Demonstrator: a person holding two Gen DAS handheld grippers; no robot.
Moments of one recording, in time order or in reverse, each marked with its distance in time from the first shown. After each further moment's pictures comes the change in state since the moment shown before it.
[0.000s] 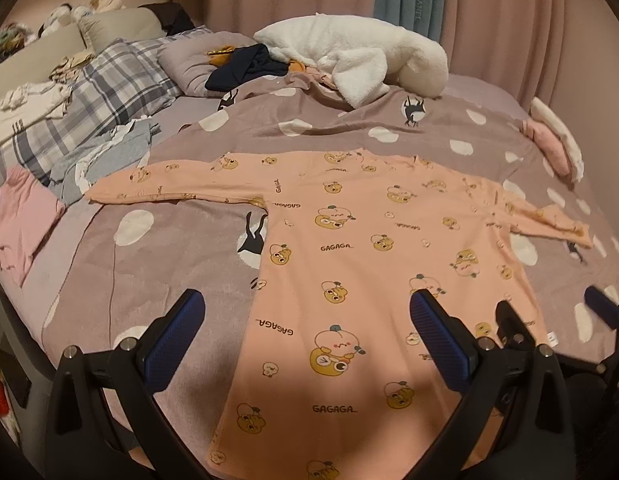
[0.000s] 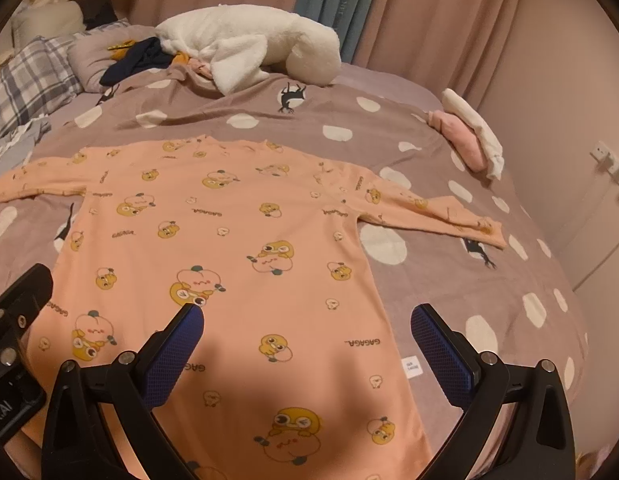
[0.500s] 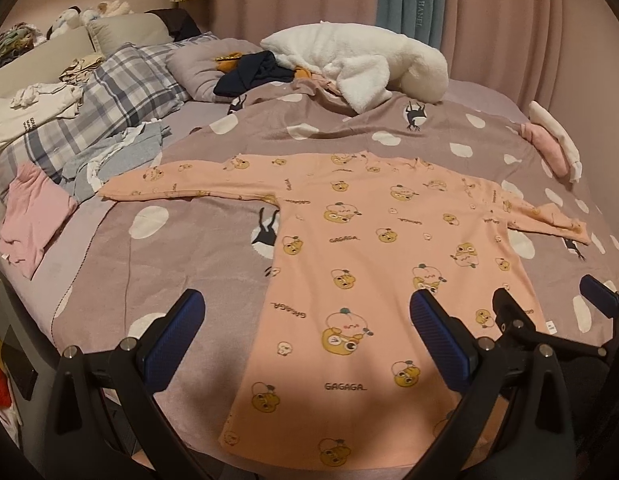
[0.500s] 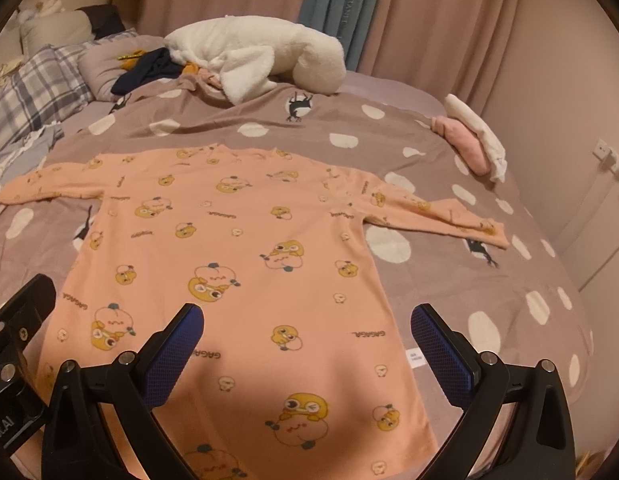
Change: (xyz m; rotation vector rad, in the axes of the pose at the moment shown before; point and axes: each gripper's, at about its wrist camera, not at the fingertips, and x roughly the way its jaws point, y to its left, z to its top) left arm -0.016 0.009 -0.015 0.007 -0.026 0.018; right arm -0.013 0.002 -0.007 -0.003 -0.039 0.045
